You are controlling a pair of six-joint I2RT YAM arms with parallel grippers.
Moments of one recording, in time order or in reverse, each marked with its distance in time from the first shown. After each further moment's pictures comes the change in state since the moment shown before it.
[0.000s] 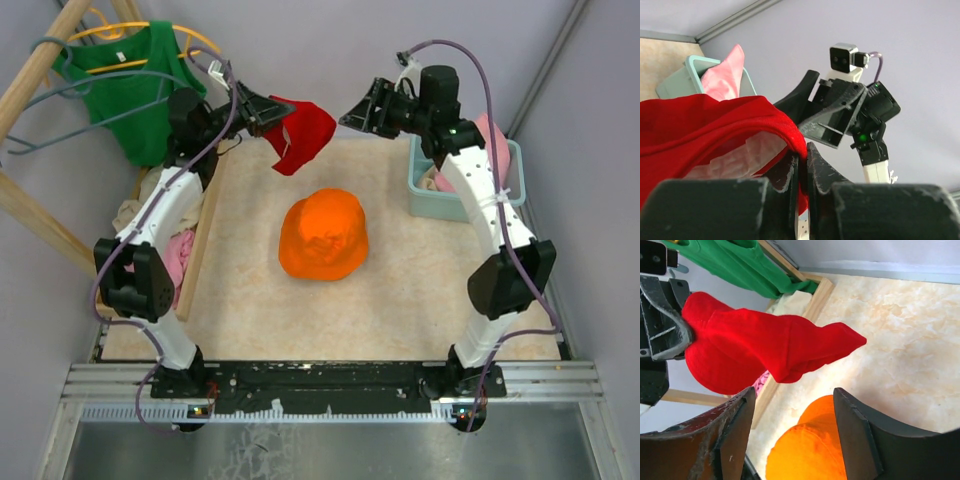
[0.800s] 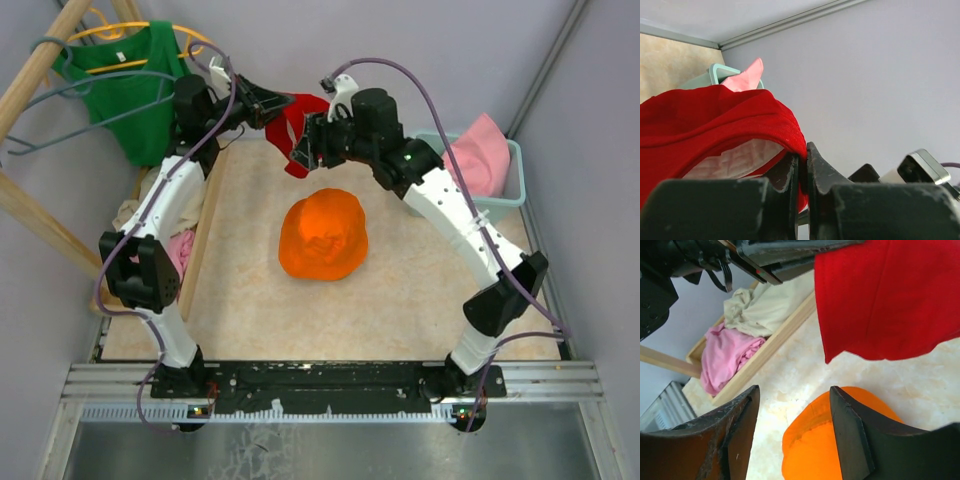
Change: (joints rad) left arm 0.000 0.079 0.154 -0.222 -0.108 0.003; right arm 0.341 -0.073 -0.002 -0.104 0.310 -0.258
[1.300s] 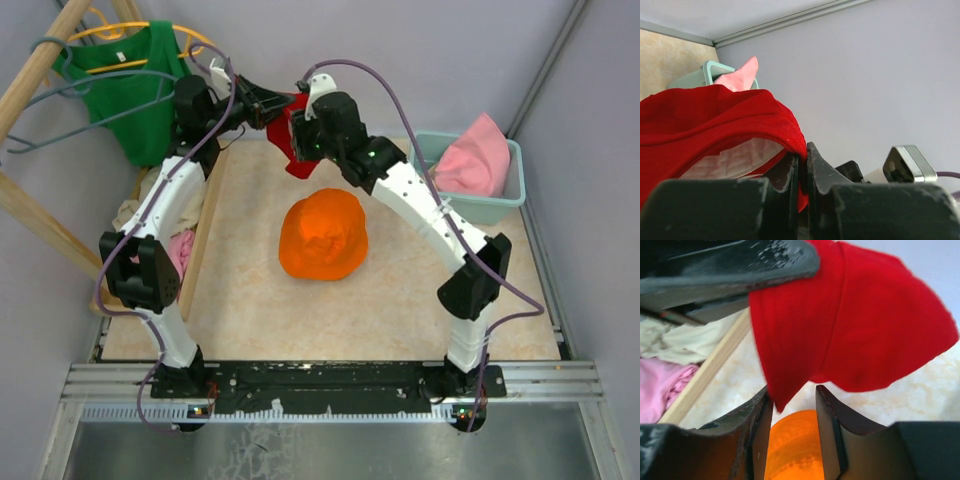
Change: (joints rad) left arm -0.006 0.002 0.004 0.004 -0.003 -0.041; right arm 0.105 0.158 0.145 -0.016 0.384 -0.115
